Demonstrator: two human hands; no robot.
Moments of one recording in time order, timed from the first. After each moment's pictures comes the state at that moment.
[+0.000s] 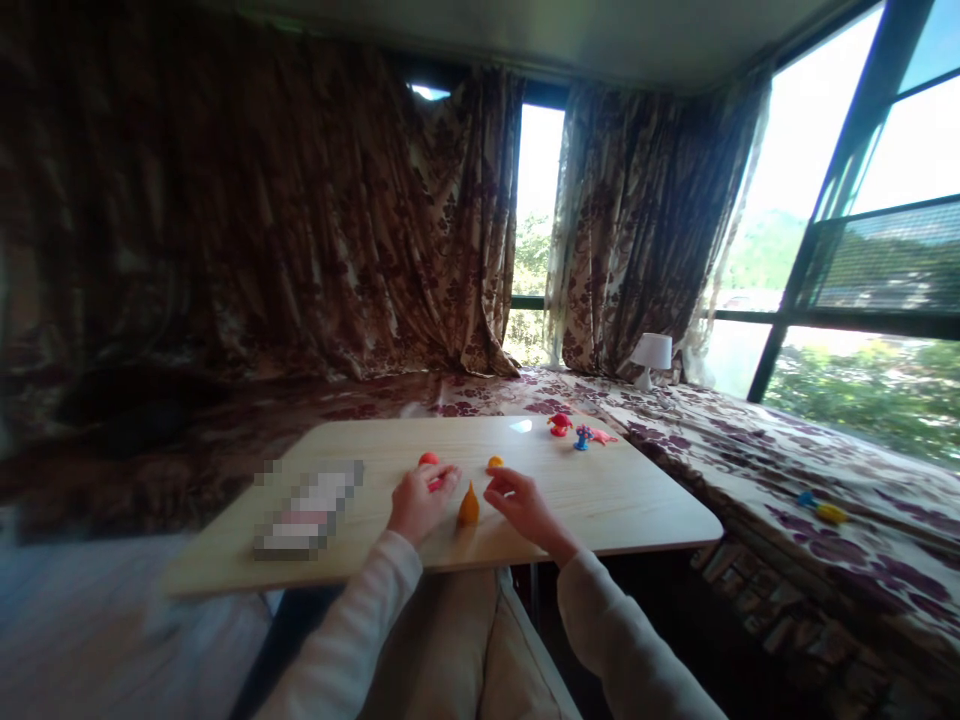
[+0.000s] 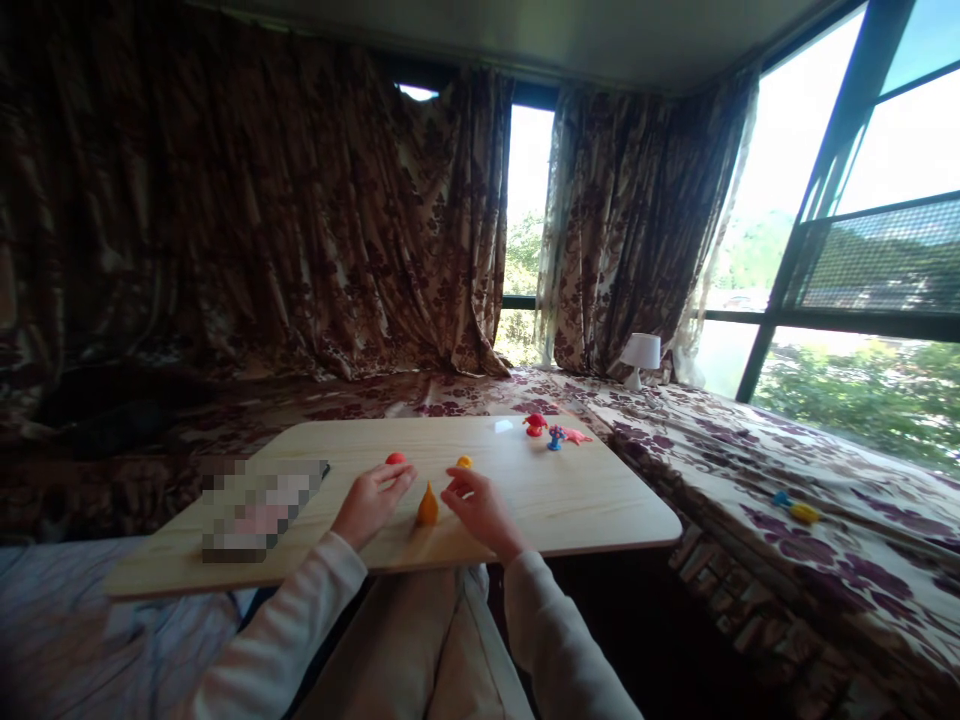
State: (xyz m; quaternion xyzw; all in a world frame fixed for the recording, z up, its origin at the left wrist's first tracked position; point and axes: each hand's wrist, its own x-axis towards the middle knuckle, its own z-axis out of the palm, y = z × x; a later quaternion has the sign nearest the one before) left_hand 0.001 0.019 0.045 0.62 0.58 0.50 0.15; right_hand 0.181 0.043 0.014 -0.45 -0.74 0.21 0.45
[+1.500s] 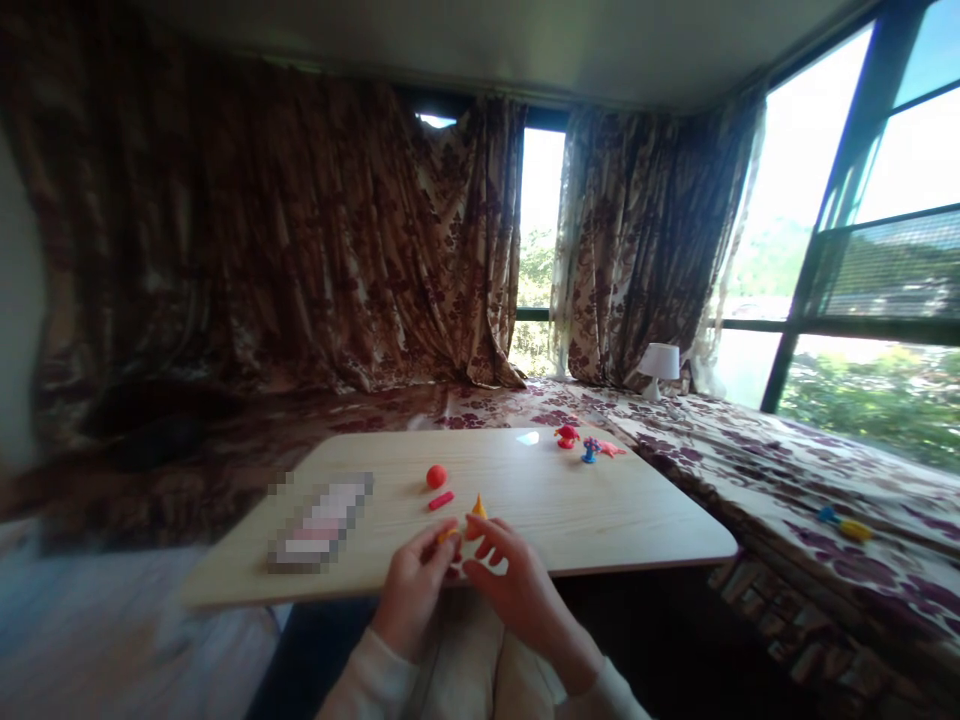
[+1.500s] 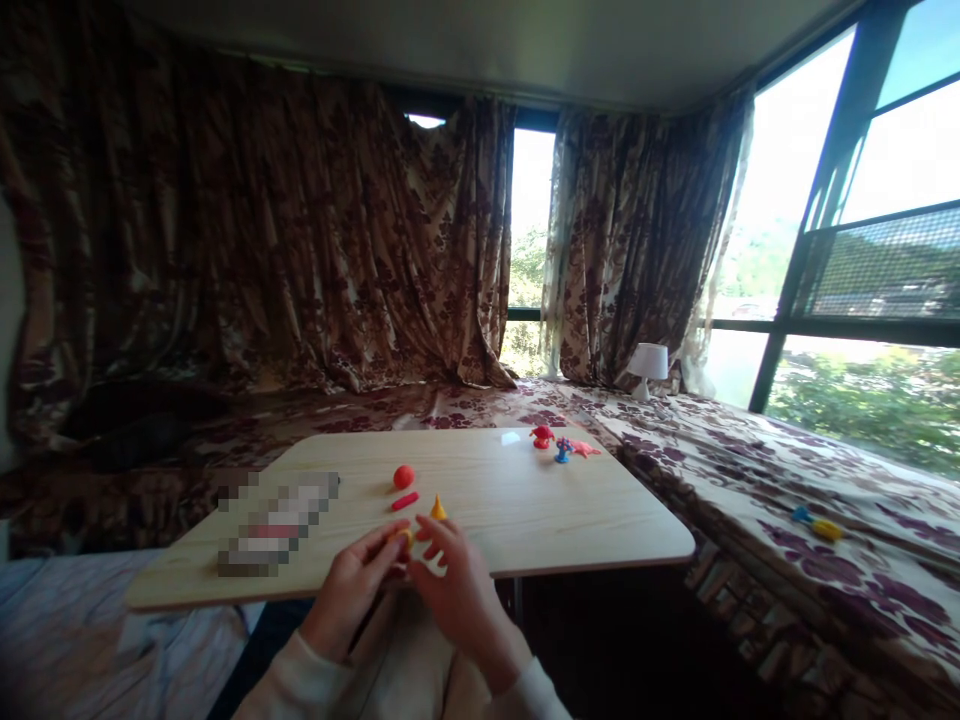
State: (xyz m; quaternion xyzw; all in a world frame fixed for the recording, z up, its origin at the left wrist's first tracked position) left_hand -0.004 -0.038 0.017 0.53 0.49 0.56 0.40; right_hand 0.148 -0.039 0.020 -0.35 -0.74 0.25 0.52
